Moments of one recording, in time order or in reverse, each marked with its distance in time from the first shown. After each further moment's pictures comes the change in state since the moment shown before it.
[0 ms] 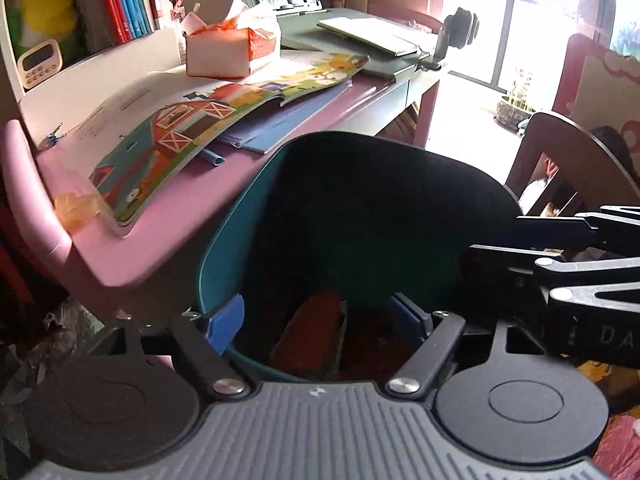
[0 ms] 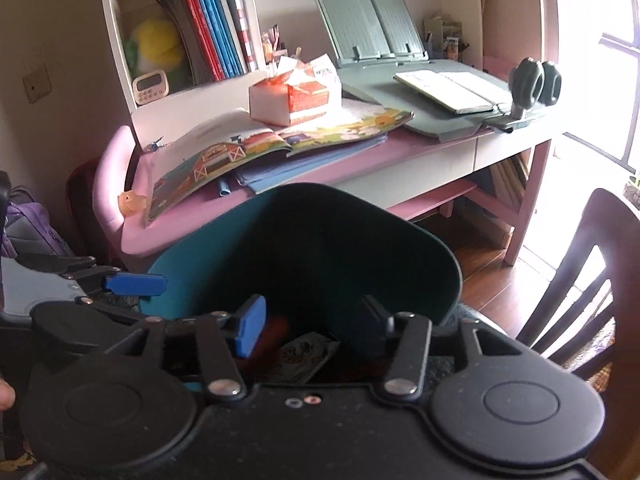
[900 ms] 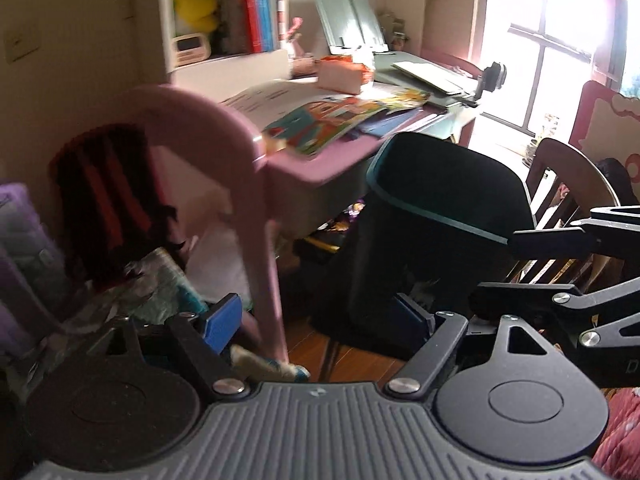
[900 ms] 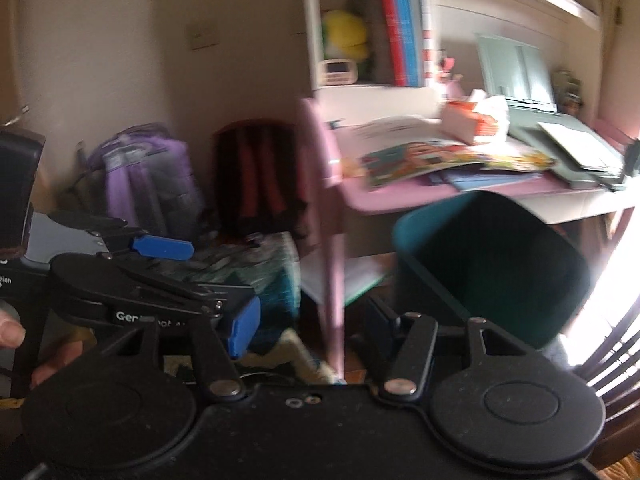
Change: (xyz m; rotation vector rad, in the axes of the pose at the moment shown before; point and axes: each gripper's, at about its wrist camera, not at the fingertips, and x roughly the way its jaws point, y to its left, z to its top) left arm -0.169 0.096 -0.134 -0.115 -0.112 0.092; right arm -0.089 0.165 -0.058 -0.263 -0.001 0.246
